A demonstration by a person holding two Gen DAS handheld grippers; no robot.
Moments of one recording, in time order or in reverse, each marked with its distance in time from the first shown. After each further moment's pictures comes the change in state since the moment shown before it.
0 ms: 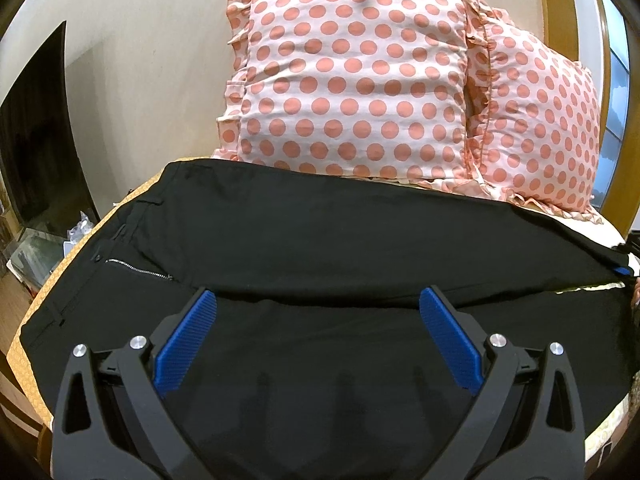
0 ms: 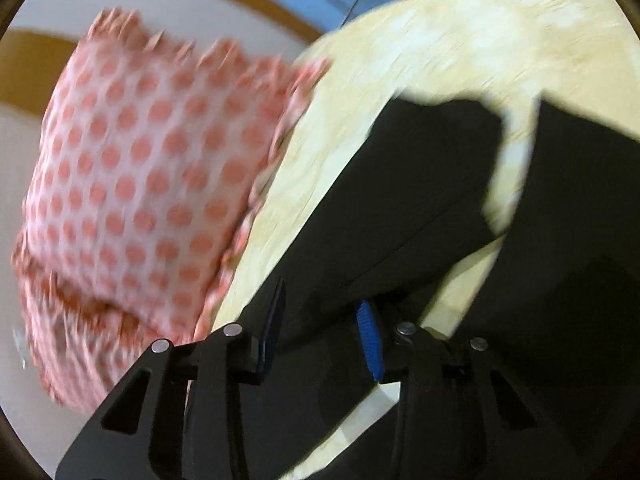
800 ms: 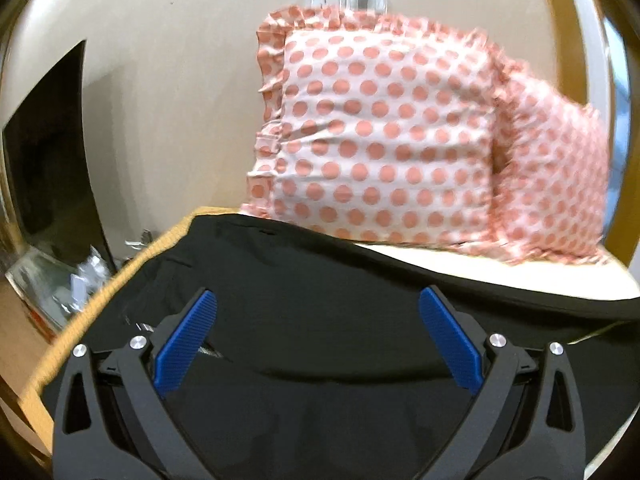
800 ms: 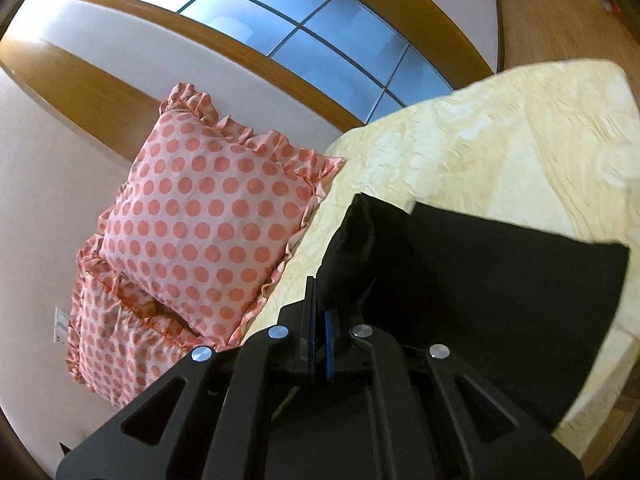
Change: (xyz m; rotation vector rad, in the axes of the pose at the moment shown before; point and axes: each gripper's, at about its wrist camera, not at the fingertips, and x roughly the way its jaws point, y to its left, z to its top) left arm 0.004 0.054 0.055 -0.007 -0.121 0.020; right arm -0.118 -0.046 -0.017 -0.098 -0.200 0.195
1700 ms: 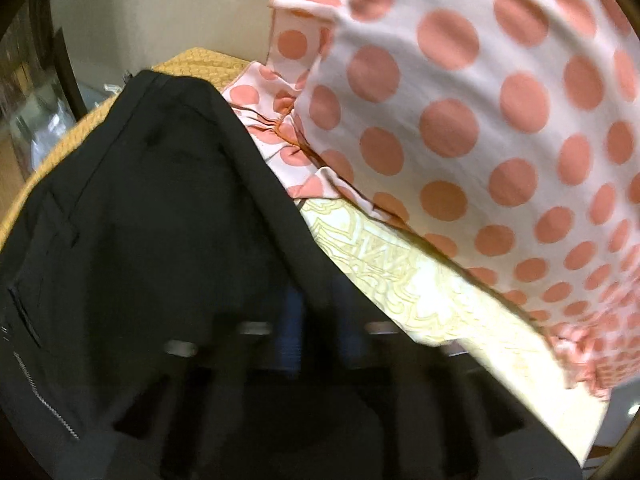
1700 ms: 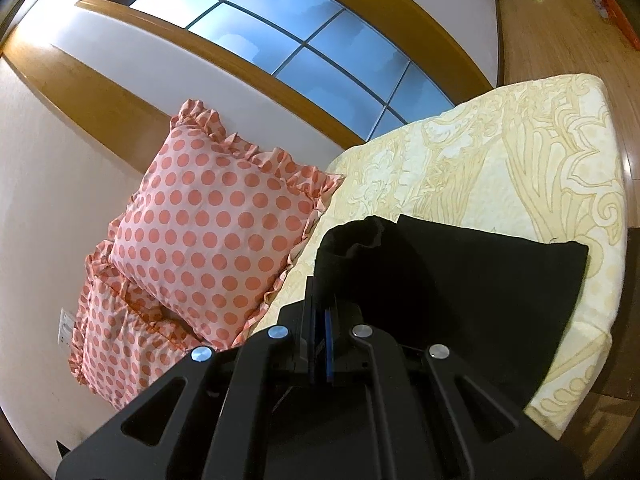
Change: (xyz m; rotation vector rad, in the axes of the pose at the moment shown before) left arm 0.250 0.055 0.046 -0.444 0.543 0.061; right arm -0.023 -0.004 -0.003 -0.028 -0.051 0.023
